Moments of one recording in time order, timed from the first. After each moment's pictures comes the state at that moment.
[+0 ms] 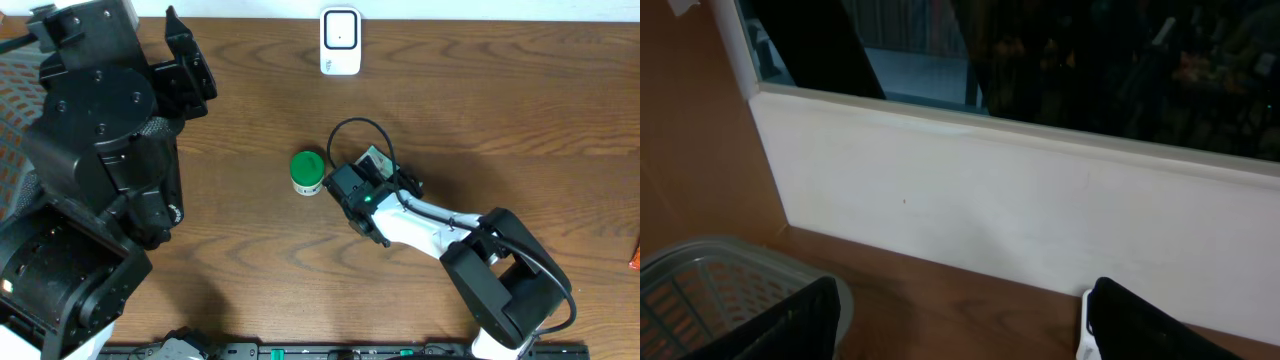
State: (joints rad) left arm -0.55 1.27 2.01 -0.94 -0.75 -0.23; right arm 0.71 1.87 0.97 -0.47 0.78 0.00
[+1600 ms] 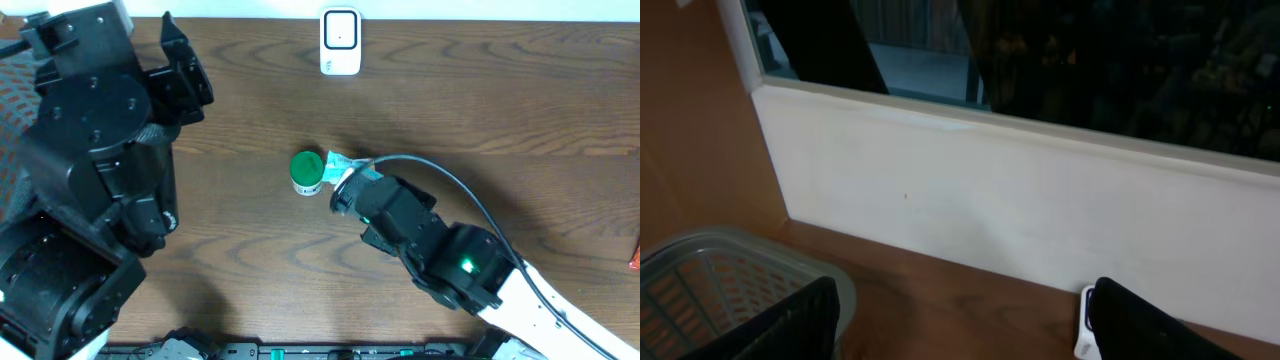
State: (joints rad) left arm -0.55 1.25 2.01 -0.97 -0.75 -0.25; right arm 0.90 1.17 1.11 -0.82 0.42 -0.37
